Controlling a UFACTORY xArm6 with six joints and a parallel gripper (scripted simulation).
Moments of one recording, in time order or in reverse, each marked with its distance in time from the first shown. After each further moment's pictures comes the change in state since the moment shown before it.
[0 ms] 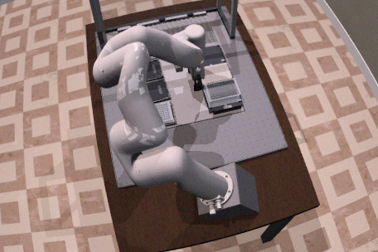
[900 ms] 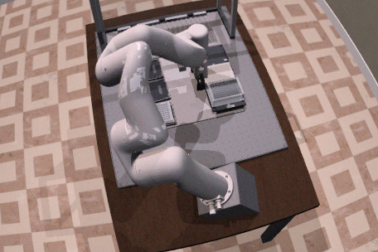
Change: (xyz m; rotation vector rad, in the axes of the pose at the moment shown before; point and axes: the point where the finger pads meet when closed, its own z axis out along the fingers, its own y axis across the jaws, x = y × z) arm -0.012 0.000 0.000 0.000 0.000 0.000
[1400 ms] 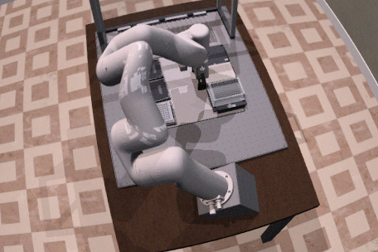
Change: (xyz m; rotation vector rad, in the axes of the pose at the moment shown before) arm -0.004 0.000 0.000 0.000 0.000 0.000
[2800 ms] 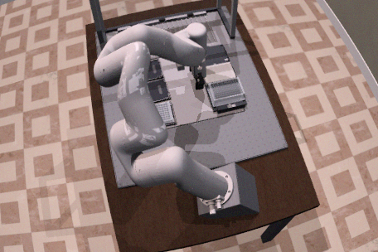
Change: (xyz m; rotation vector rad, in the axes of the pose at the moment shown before) arm 0.010 0.000 -0.007 0.000 0.000 0.000
